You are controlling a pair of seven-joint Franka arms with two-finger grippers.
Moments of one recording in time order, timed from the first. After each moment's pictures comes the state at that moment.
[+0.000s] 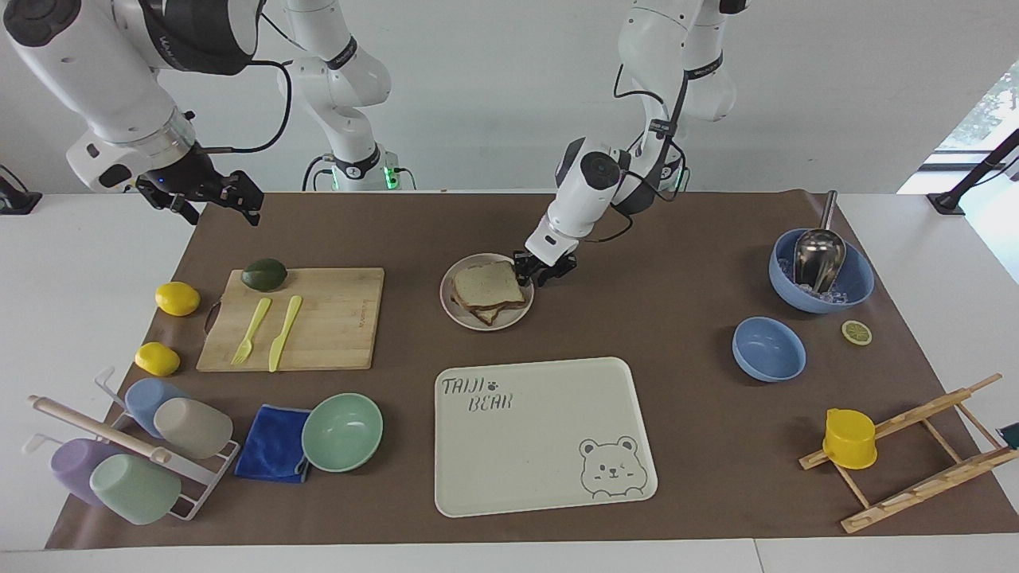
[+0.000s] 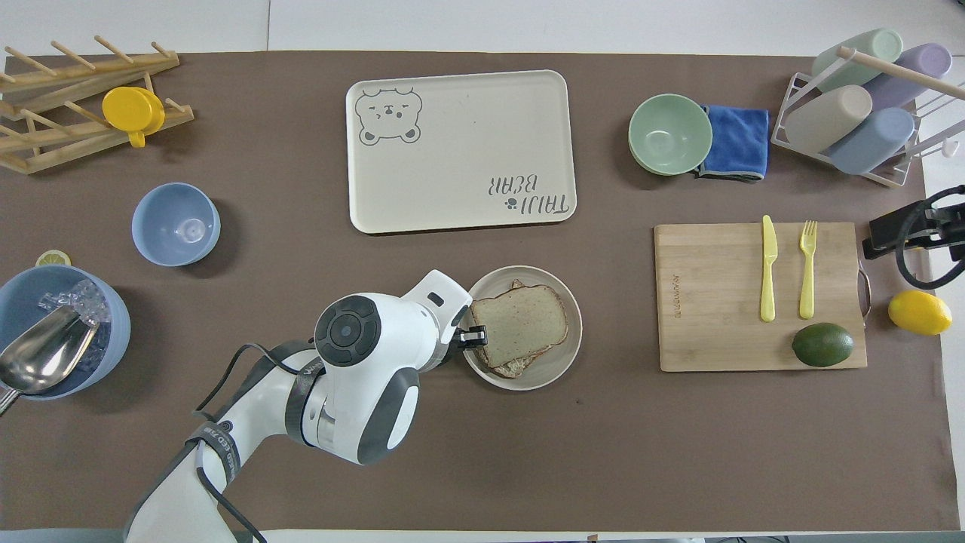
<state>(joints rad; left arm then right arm) -0.79 0.17 0.05 -2.23 -0.44 2.50 -0.43 0.01 0.03 -0.11 -1.57 -0.01 1.46 -0.05</state>
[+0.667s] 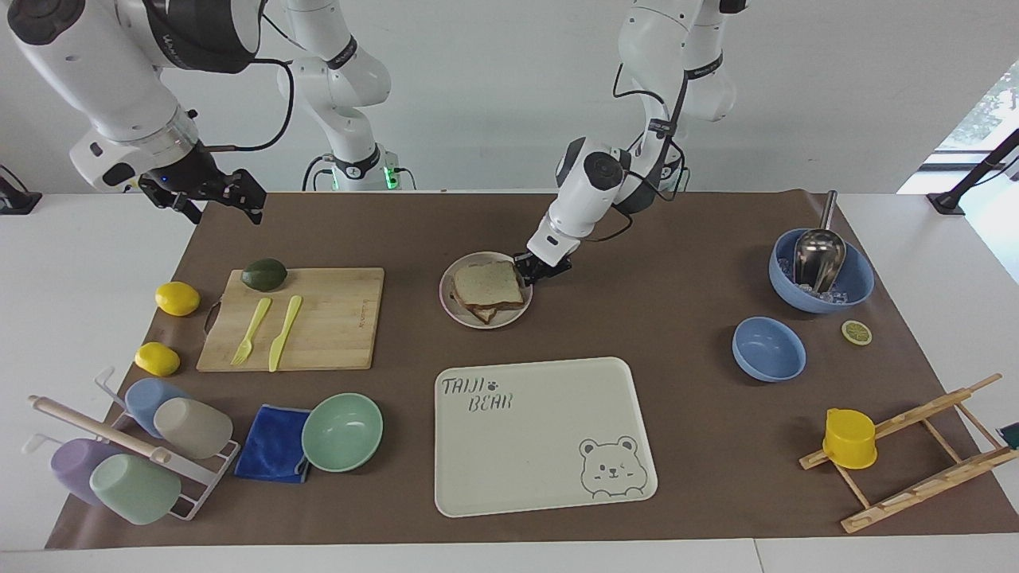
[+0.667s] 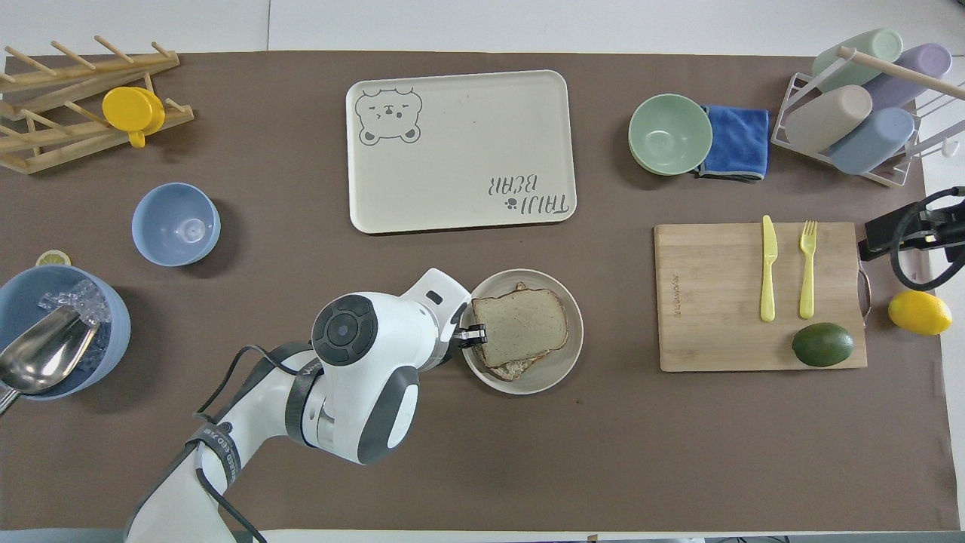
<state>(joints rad) -0.79 0.17 0.06 -2.23 -0.50 2.50 -0.44 0.01 0.02 -0.10 -1.58 -0.01 1.46 -0.05</state>
